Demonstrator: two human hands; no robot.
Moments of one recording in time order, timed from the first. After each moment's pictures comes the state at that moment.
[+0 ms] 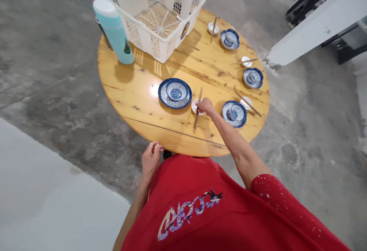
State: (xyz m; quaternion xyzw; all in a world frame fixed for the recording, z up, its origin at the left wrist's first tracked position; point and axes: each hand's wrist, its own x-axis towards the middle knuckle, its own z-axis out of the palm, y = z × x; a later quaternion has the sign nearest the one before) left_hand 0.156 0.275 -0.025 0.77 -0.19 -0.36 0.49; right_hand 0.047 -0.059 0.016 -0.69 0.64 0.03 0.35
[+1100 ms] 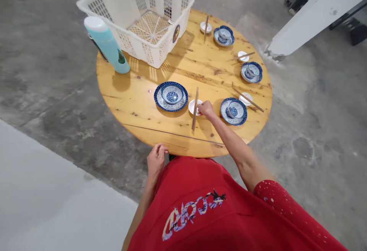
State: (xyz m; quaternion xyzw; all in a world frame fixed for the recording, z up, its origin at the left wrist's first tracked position) left_hand 0.143 0.262 -0.025 0.77 -0.23 -0.36 0.47; right_hand 0.021 -0.052 0.006 -0.65 0.64 -0.06 0.39
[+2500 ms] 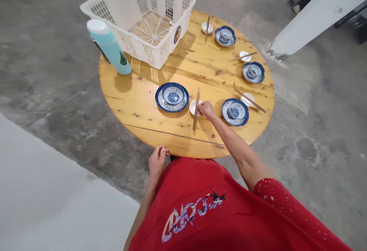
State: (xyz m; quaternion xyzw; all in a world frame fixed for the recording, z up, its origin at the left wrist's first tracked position) left_hand 0.141 0.266 -0.037 0.77 -0.22 -0.36 0.47; right_hand 0.024 -0.057 -0.006 -0.66 0.63 -0.08 0.40
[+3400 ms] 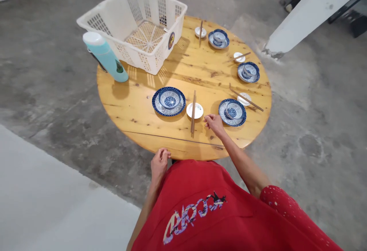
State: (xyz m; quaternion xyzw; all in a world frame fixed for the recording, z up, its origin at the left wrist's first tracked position) left_hand 0.136 0.257 -0.039 0.77 -0.24 -0.38 0.46; right_hand -0.053 -0.003 -0.003 -0.62 0.57 -0.24 0.48
